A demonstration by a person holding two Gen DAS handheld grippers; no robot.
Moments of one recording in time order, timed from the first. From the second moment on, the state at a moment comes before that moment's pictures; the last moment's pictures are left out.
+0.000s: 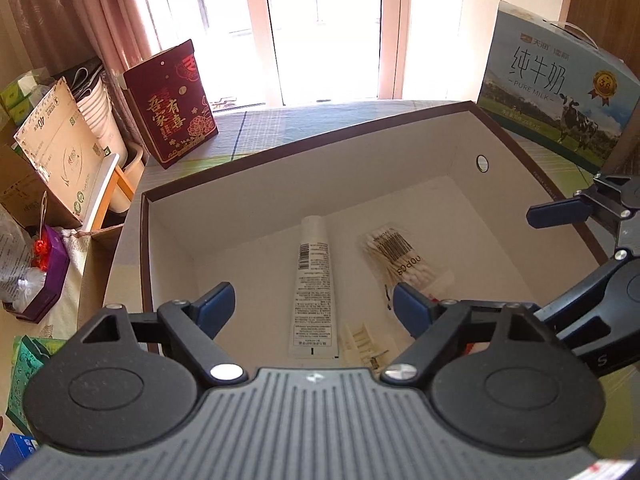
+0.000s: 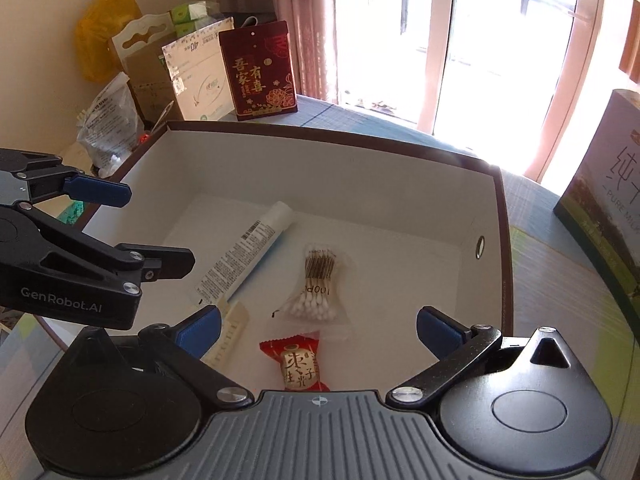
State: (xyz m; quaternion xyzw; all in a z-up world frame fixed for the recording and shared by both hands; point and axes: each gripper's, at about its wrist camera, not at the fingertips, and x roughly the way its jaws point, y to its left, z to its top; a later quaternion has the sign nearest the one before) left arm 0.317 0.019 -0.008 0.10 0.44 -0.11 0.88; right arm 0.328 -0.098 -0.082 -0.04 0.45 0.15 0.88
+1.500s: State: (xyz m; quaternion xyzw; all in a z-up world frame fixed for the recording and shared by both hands) left arm 0.111 0.016 0.063 0.07 0.39 -0.04 0.92; right arm 0.138 -0.118 -0.022 0.00 0.36 0.13 0.92
